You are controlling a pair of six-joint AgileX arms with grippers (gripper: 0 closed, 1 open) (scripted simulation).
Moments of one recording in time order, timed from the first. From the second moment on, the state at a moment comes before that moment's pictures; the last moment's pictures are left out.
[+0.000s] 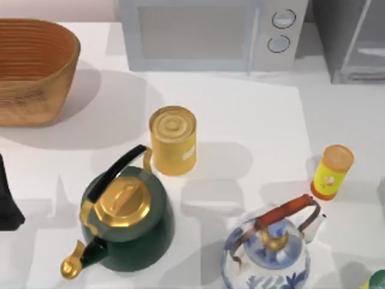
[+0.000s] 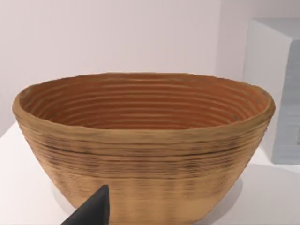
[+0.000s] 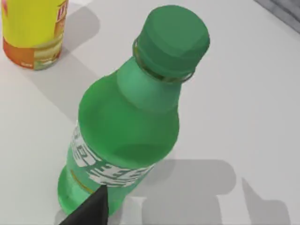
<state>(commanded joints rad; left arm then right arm) 0.00 0.00 0.00 0.00 0.00 0.00 -0.65 0.92 0.40 -0.39 -0.80 -1.13</state>
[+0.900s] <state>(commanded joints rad) 0.00 0.00 0.00 0.00 0.00 0.00 -0.82 1.57 0.45 -0.54 -1.27 -1.66</state>
